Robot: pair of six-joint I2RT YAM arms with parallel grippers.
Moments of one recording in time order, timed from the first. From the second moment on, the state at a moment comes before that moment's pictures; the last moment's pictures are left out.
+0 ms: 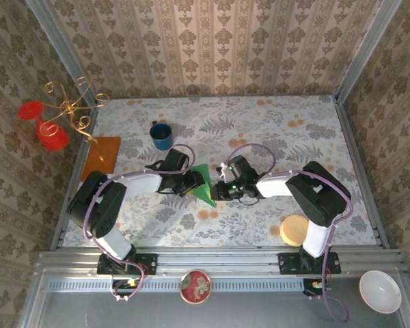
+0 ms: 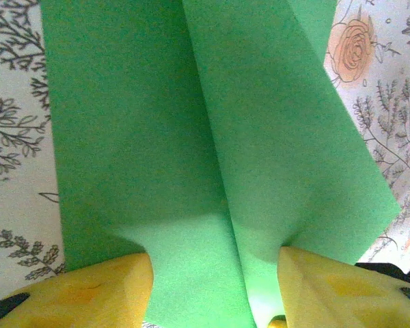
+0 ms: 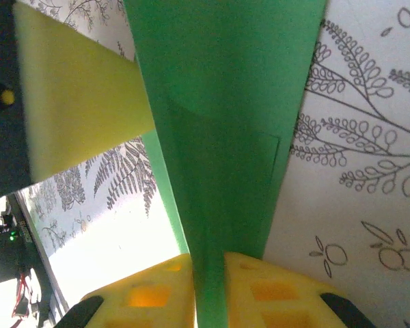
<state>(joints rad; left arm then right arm) -0.61 1.65 0.80 -0.19 0.33 -0.93 0.62 1.80 0.78 0.13 -0.56 0.60</state>
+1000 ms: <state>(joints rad) -0.63 1.76 0.98 -0.44 0.29 -0.91 0.62 1.77 0.77 0.07 -0.58 0.60</state>
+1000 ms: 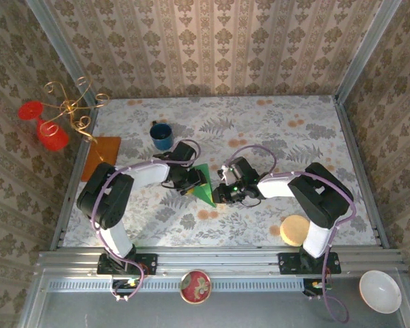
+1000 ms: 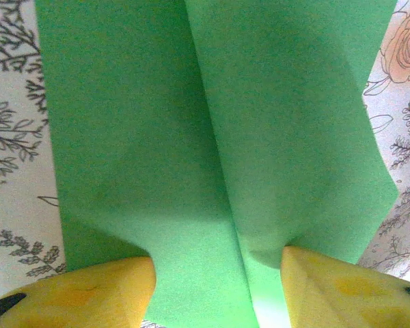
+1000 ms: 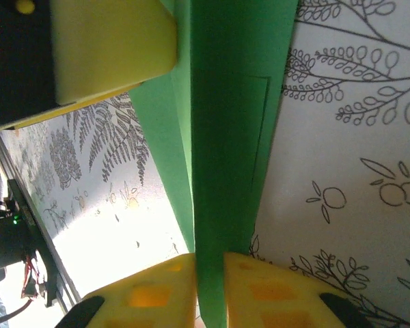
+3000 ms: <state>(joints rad) -0.65 1.77 1.01 -0.49 0.26 -0.90 0.62 1.86 0.85 0.04 -0.61 0.66</state>
